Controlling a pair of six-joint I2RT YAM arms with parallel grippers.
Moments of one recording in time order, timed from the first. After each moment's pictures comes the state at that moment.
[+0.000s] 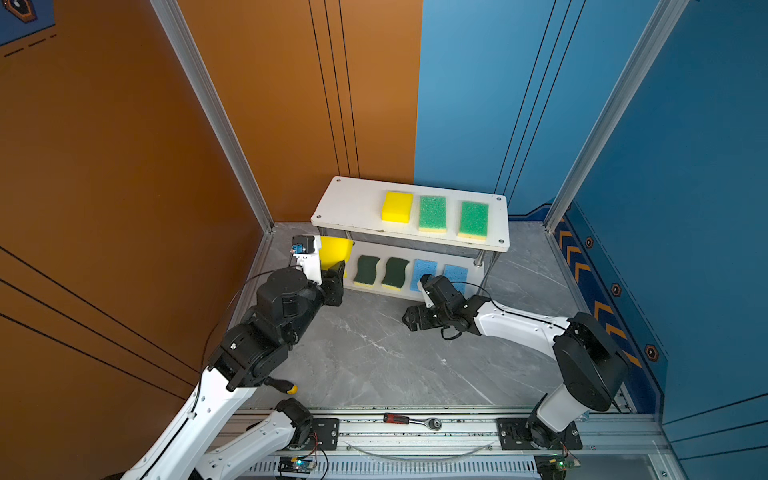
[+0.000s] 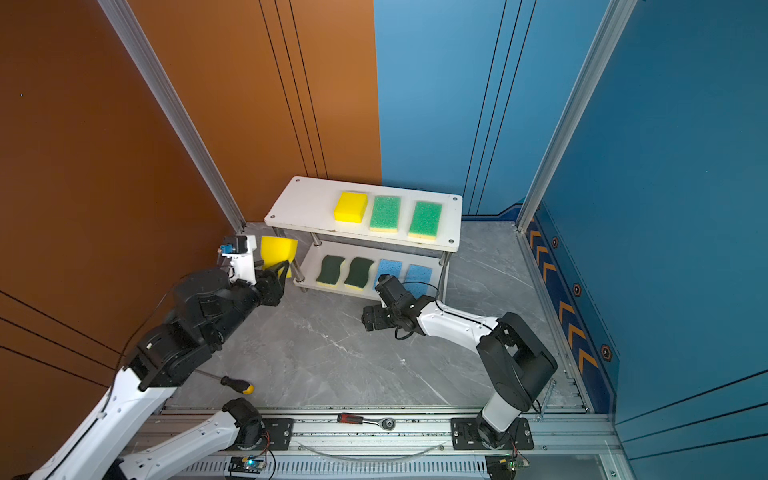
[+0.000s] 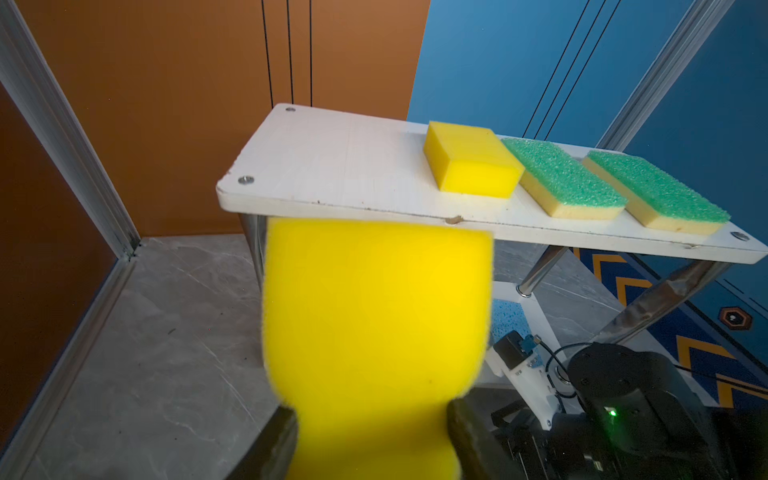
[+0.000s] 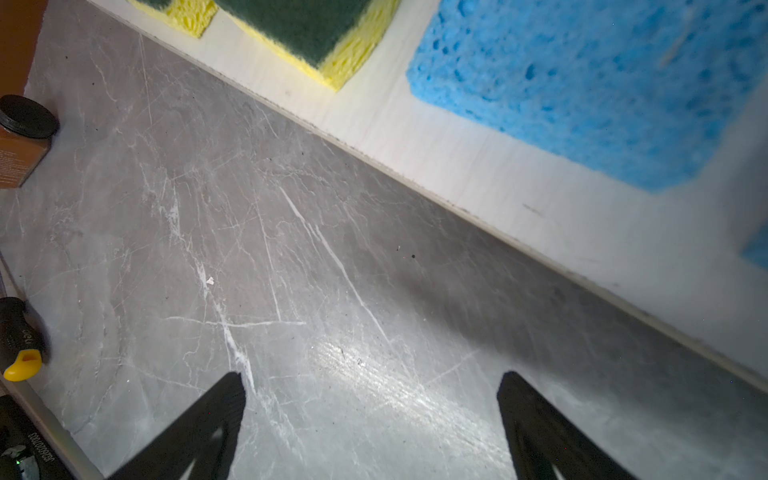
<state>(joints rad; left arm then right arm) -0.62 0.89 1.25 -0.61 -0.36 -0.23 0.75 1.64 1.00 -0.29 -0.08 0.52</state>
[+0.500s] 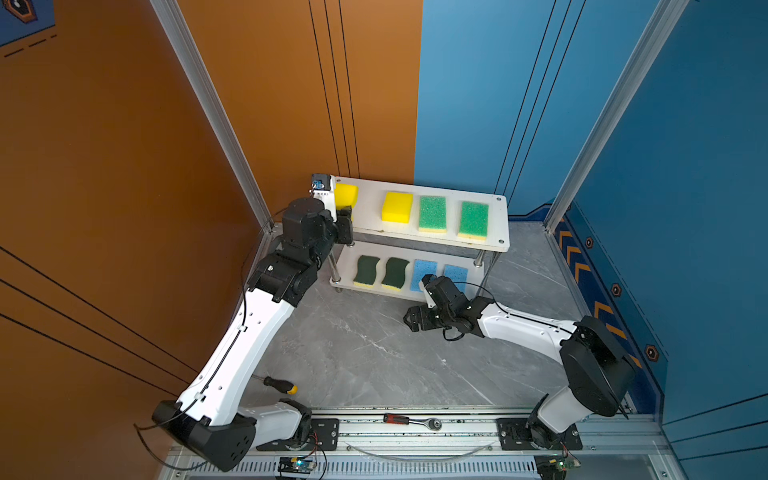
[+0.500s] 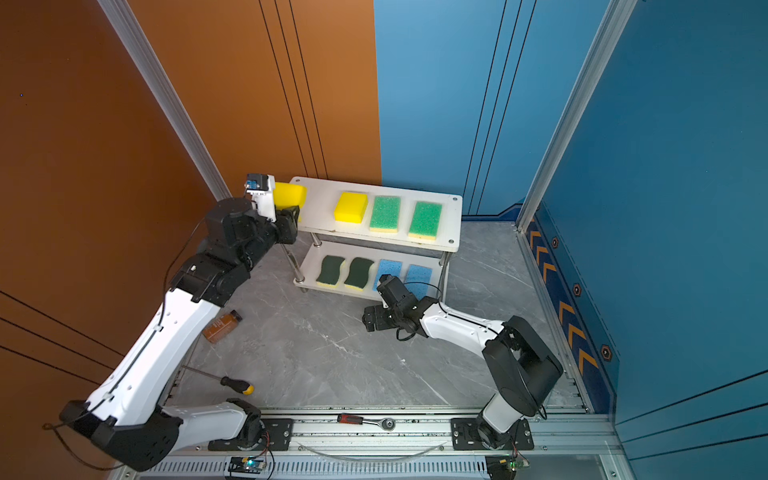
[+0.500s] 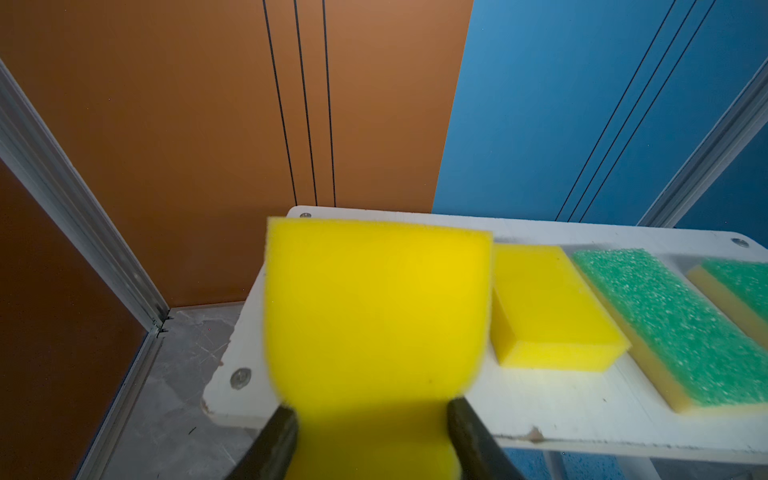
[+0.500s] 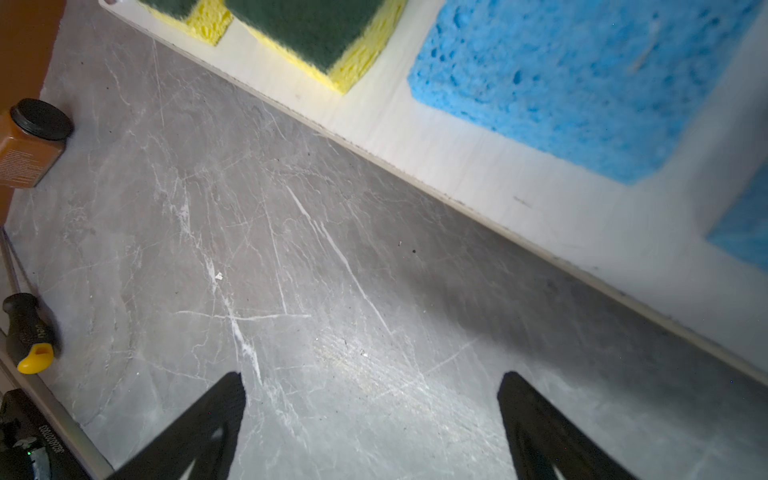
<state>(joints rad) -0.39 1.32 1.58 -0.48 -0.22 -0.12 0.75 1.59 0.97 -0.29 -0.08 0.52</state>
